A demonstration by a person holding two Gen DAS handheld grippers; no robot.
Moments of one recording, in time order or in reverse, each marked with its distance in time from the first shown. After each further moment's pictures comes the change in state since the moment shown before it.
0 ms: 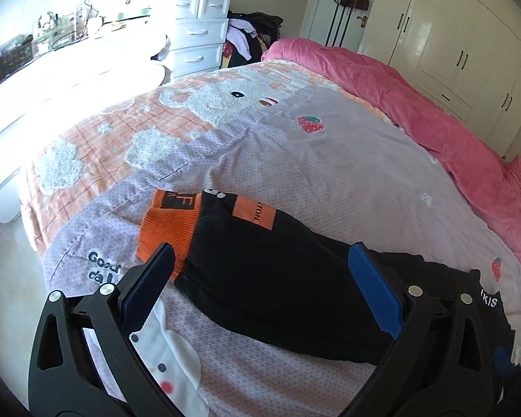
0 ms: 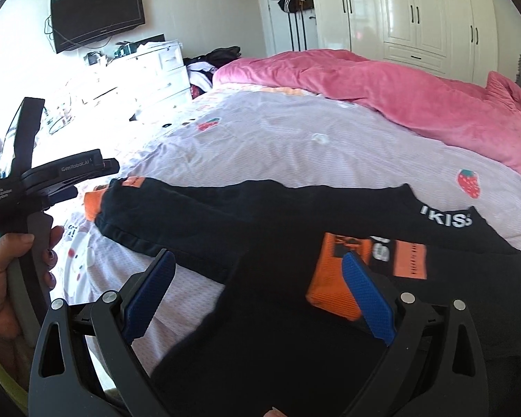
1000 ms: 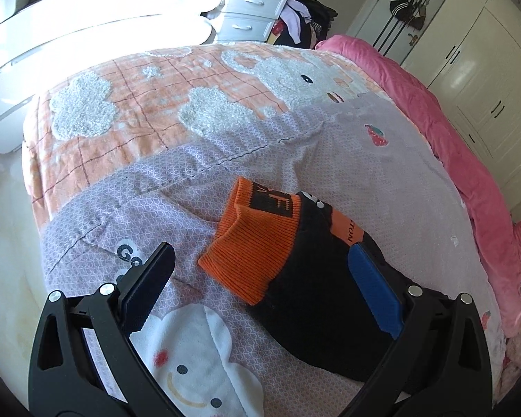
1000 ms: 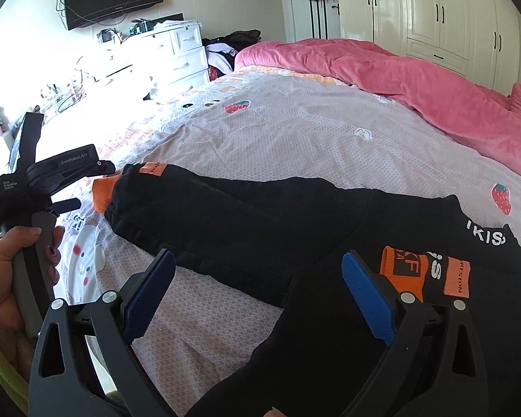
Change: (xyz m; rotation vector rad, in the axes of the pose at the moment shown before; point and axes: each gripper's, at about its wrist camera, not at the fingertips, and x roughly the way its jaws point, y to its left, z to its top) left arm 0.037 0.085 0.006 -0.250 0.086 -0.007; right arm 0.042 0.043 0.014 -0.061 0.069 0.028
